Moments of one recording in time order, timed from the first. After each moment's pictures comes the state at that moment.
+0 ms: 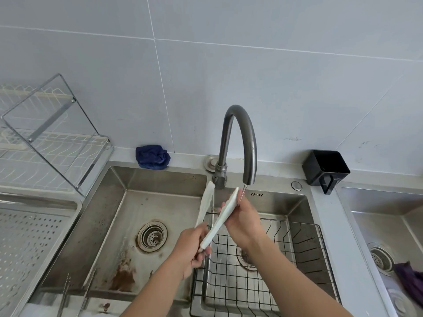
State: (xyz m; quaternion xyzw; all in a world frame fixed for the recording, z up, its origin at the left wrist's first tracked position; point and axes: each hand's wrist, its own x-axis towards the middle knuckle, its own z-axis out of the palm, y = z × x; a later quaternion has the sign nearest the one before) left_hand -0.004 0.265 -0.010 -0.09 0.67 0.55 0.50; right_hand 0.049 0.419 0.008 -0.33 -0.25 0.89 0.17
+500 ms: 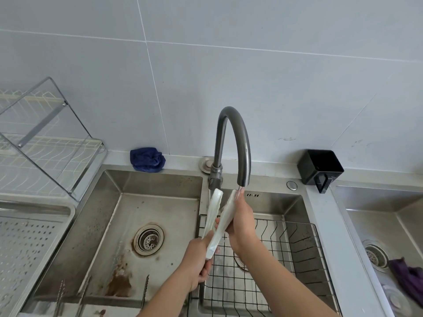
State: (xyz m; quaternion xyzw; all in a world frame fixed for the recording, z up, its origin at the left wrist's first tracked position) left_hand 0.021 0.278 -0.023 -0.11 0.66 0.52 0.53; right_hand 0.055 0.406 0.024 -0.44 -0.41 0.78 0.17
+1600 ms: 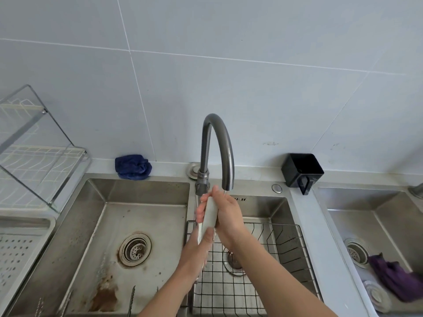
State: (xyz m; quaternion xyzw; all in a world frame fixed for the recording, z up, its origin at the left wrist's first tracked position) left_hand 0.030 0.294 -0.003 0.13 0.69 0.58 0.41; right_hand 0.048 0.413 0.054 -0.25 -0.45 0.84 0.16
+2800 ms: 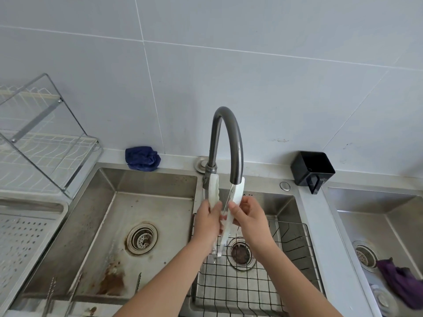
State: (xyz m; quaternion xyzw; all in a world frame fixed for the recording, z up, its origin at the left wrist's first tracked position) left_hand 0.011 0.348 0.010 0.05 0.71 0.63 0.32; right_hand 0.100 0.430 0.039 -0.33 -0.64 0.67 0.20
